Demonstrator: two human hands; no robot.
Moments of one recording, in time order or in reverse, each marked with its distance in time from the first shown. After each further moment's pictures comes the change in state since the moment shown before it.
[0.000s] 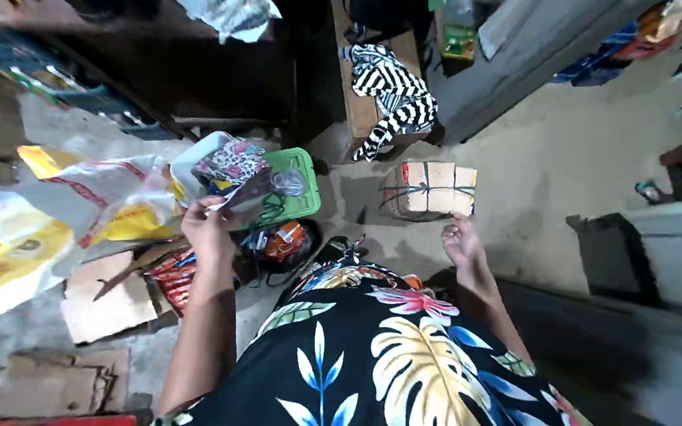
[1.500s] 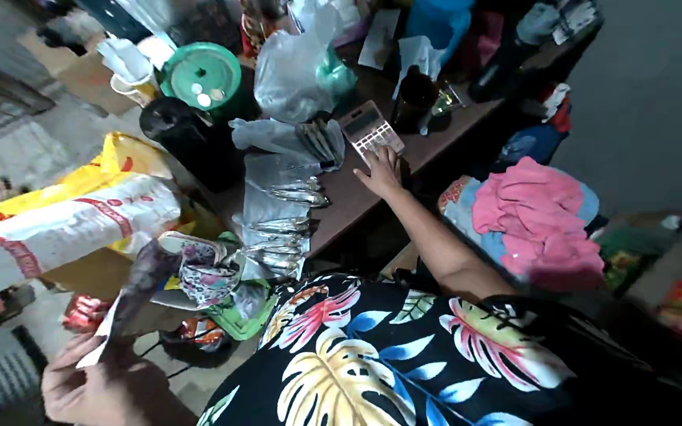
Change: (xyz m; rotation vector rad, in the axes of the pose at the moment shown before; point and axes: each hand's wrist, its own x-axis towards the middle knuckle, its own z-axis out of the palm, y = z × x) left_hand 0.347 0.132 0.326 0.160 1.368 0.291; right_hand 0.568 -0.060 0.915 -1.690 -1.421 -1.025
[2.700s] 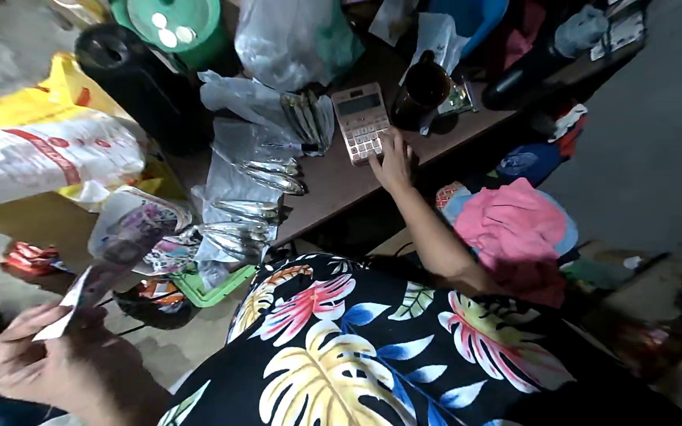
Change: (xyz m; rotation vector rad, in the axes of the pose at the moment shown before) left_hand -0.042 0.006 0.054 0.057 0.111 -0.115; right_hand 0.022 0.066 -0.012 -0.012 0.109 -0.143
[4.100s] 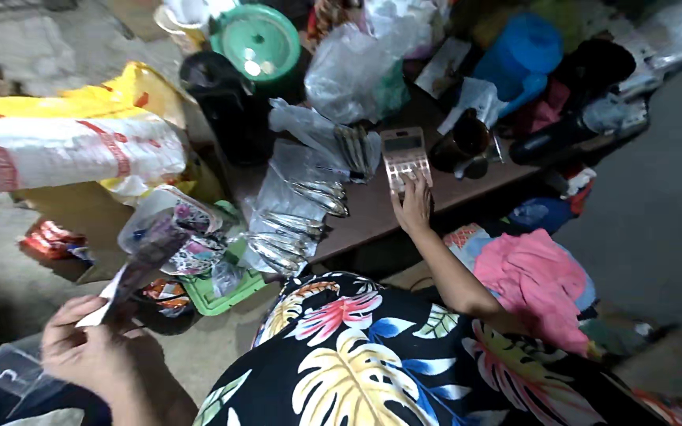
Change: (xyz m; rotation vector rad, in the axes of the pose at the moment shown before) left_hand 0.043 -0.032 -0.044 -0.025 0.114 0.030; right_hand -0.018 -0.055 0.017 -0.044 0.061 -0.101
